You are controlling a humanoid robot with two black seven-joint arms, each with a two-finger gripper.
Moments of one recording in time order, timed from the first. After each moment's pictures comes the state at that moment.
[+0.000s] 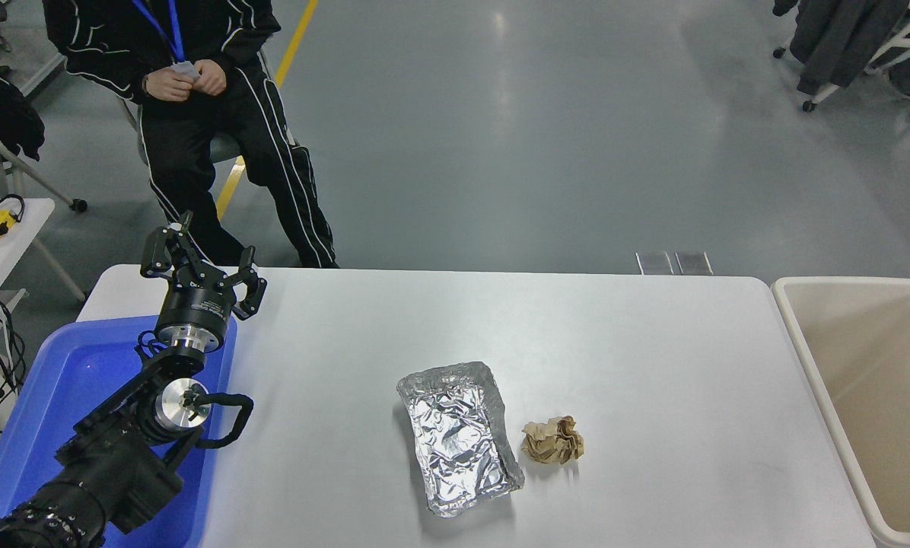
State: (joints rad) left arm -0.53 0.22 -1.06 -0.60 0.23 -0.31 -0.59; right arm 0.88 -0.41 0.07 -0.08 -0.23 -0.08 0.15
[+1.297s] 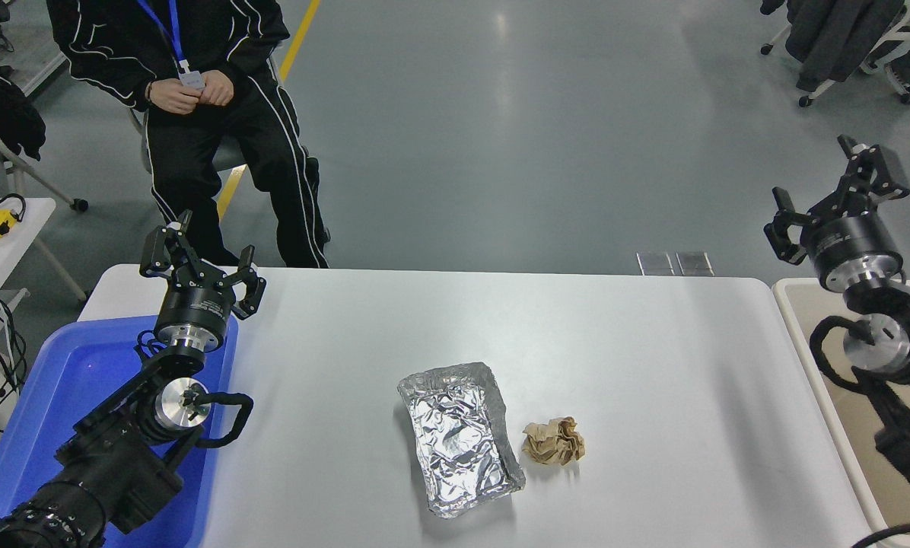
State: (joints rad) left arm -0.53 0.22 -1.06 -0.60 0.23 -0.31 -0.59; right arm 0.54 -0.40 1.10 0.81 -0.32 0.03 0.35
